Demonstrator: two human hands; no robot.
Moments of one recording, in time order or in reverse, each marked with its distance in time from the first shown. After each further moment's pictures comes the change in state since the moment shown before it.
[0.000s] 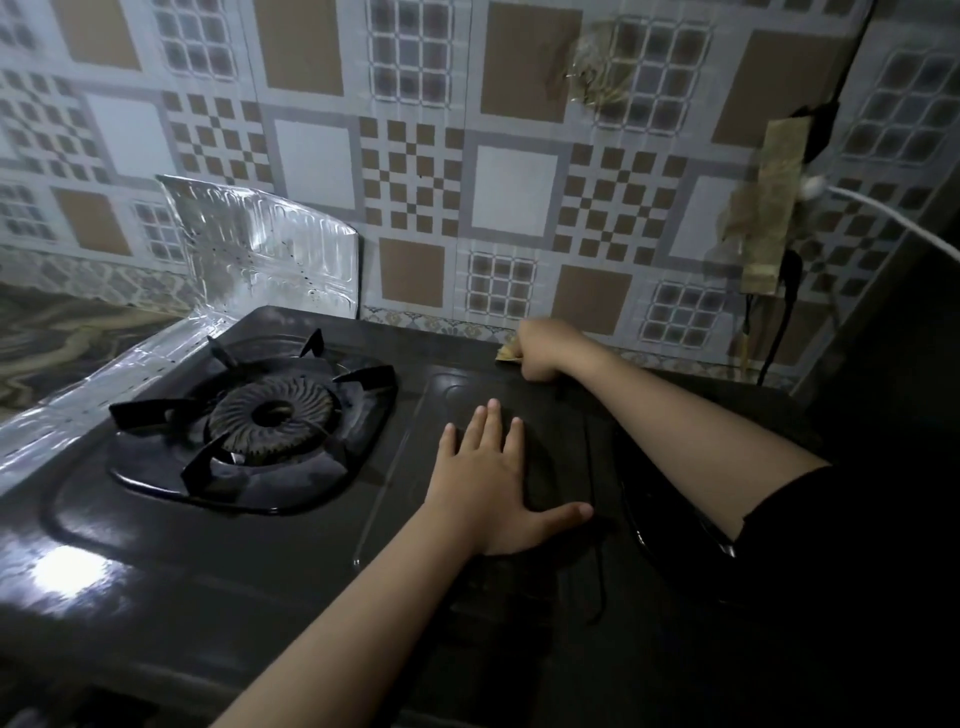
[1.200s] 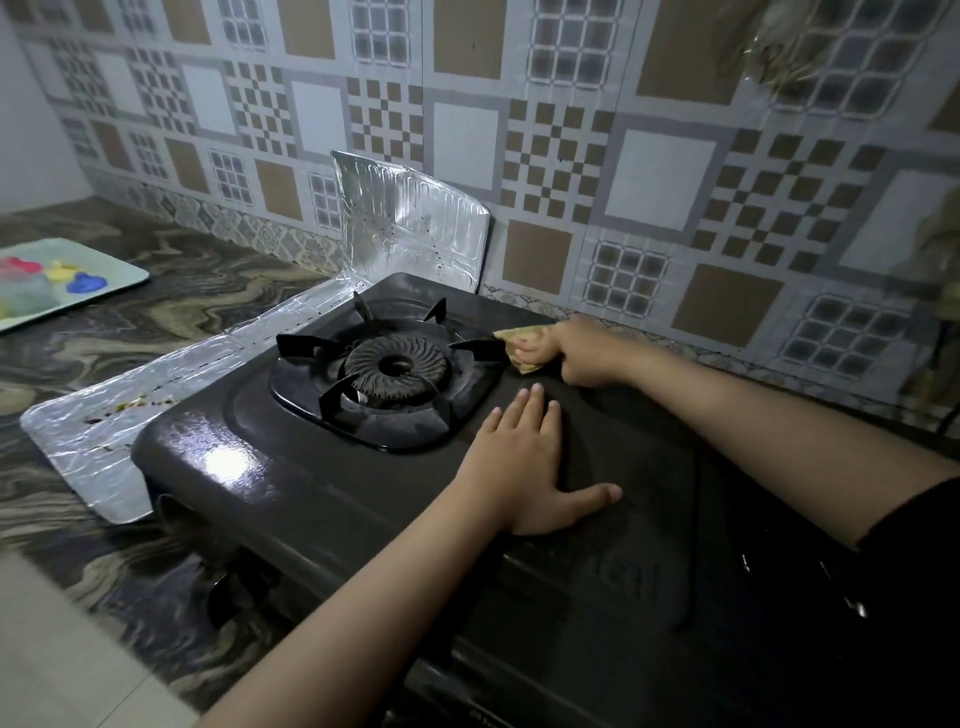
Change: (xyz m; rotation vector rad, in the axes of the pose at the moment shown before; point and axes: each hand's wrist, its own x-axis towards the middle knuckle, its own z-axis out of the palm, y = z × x) left_hand -0.032 -0.030 -0.003 -0.089 0.091 -0.142; right_hand 0.024 -0.051 0.018 0.107 -0.036 -0.543
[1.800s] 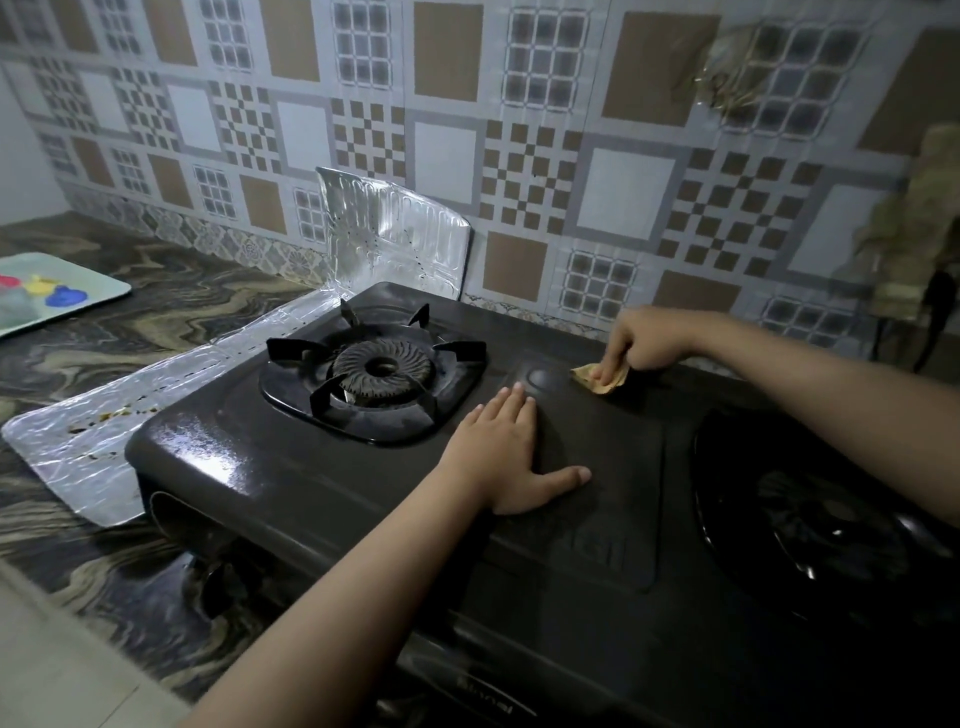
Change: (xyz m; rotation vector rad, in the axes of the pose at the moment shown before) left_hand 0.000 -0.002 -0.003 0.010 -0.005 -0.004; right_hand -0.081 0.037 -0.048 0.097 -0.128 0.202
